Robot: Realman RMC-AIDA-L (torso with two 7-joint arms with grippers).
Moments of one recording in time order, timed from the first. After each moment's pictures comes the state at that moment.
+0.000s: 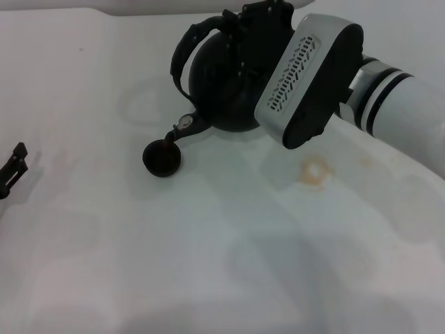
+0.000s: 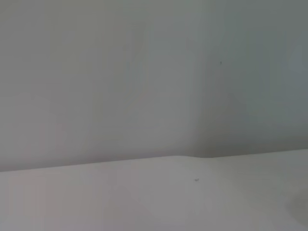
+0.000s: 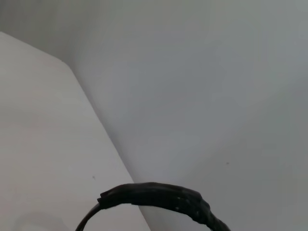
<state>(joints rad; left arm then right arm) -0.13 -2.07 0.95 0.23 -2.22 -1.16 2.65 0.30 2.03 -2.14 -1.28 -1.03 -0.01 0.68</state>
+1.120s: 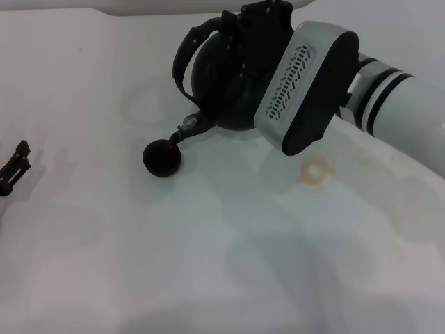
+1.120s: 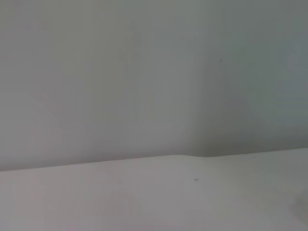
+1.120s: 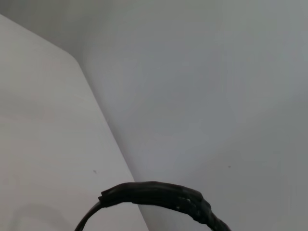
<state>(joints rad) -0.14 -2.07 0.95 0.23 -2.22 -1.14 2.65 0.30 2.03 -2.14 -1.28 -1.10 -0.01 0.69</state>
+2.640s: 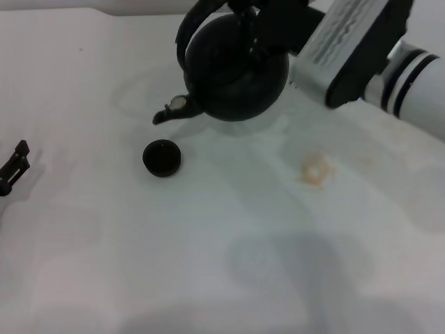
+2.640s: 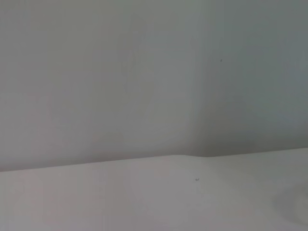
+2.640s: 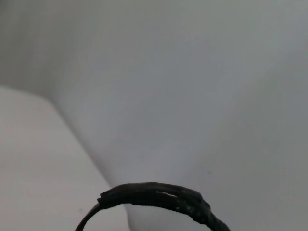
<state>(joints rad) -0.14 -2.07 0.95 0.23 -2.22 -1.14 2.65 0.28 2.02 -2.02 -1.28 -1.01 -0.16 0.81</state>
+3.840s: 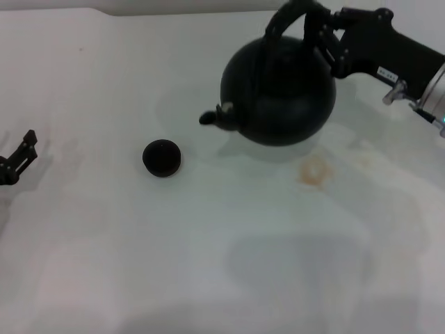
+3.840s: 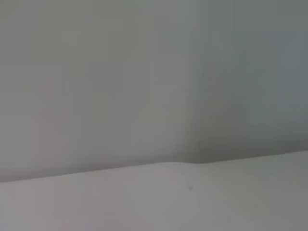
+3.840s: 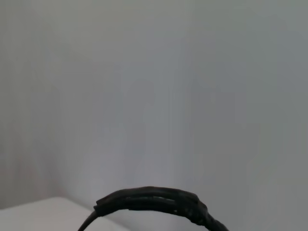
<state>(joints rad) -0.18 -2.07 0.95 0.23 -2.21 -1.12 2.65 0.22 2.01 -1.63 -0.90 -0.82 -0.89 0.95</state>
